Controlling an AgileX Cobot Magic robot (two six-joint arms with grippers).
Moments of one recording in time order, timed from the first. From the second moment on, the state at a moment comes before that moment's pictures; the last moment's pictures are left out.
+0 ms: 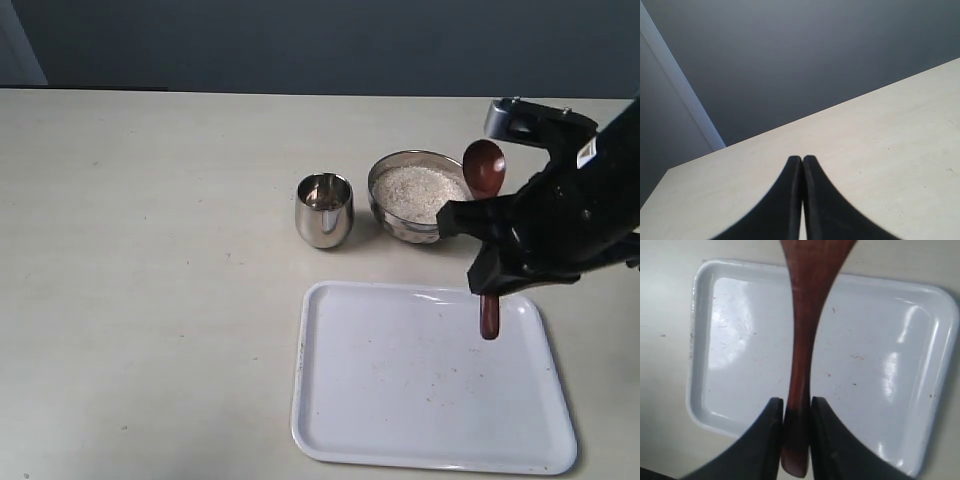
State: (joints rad) left arm -0.28 0.01 0.00 0.31 0.12 0.01; right arm 0.50 1.38 -0.88 0.31 0.91 0.14
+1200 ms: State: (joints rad) left arm -0.28 0.01 0.00 0.31 0.12 0.01; right arm 0.50 1.70 -0.76 0.38 0.86 0.14
